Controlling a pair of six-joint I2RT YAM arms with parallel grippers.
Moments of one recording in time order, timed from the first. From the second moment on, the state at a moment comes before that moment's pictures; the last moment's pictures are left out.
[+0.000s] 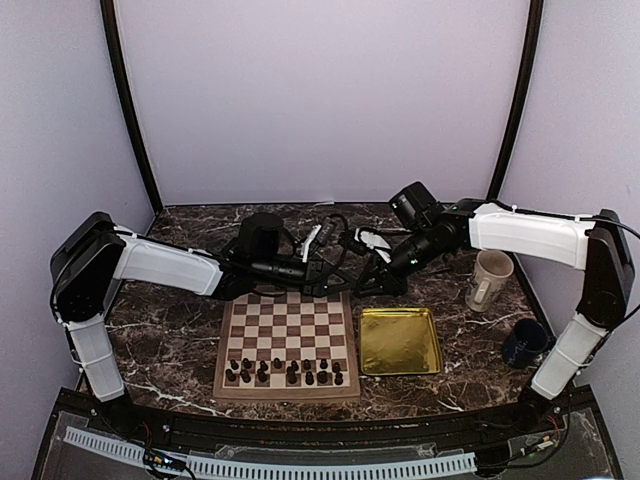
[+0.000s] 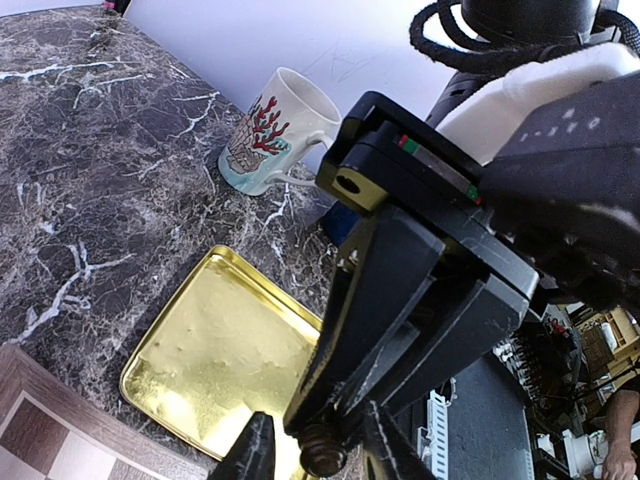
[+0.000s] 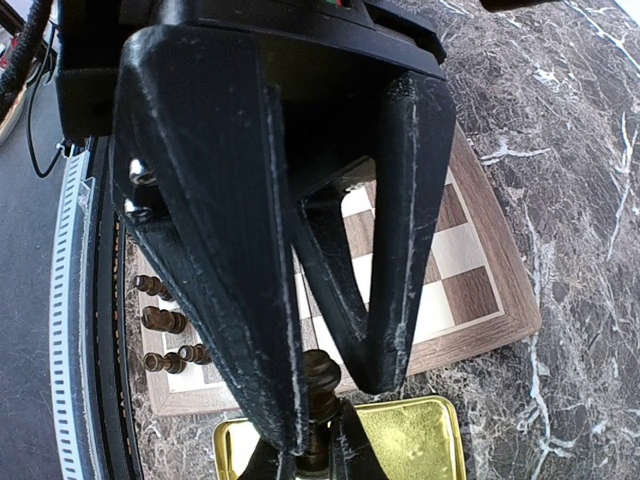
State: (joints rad) left arm -0.82 1.85 1.08 0.44 0.71 -0.52; right arm 0.71 1.65 1.27 -0.62 -0.62 -0.44
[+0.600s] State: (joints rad) left arm -0.82 1.85 1.08 0.43 0.71 -0.50; right arm 0.71 1.65 1.27 -0.62 -0.62 -0.43
